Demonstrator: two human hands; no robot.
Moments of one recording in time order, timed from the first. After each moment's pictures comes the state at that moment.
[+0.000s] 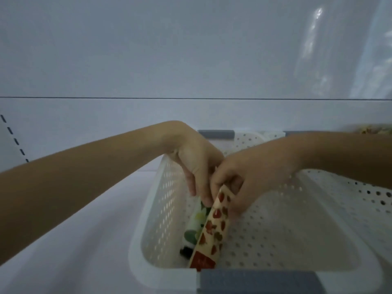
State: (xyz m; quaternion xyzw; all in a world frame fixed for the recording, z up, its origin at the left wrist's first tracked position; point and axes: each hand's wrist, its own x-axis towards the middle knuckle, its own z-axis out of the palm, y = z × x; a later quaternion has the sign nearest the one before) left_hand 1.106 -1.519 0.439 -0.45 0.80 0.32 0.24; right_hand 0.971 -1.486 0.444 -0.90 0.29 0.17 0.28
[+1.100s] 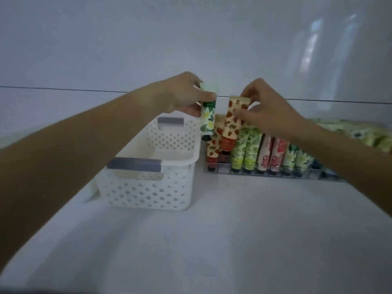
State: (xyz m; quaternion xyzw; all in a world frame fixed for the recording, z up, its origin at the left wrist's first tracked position) left_hand 0.842 -1.471 0.484 -0.55 0.67 0.30 -0.41; right_hand 0.650 -1.469 0.448 -0.82 0.39 -0.41 0.10
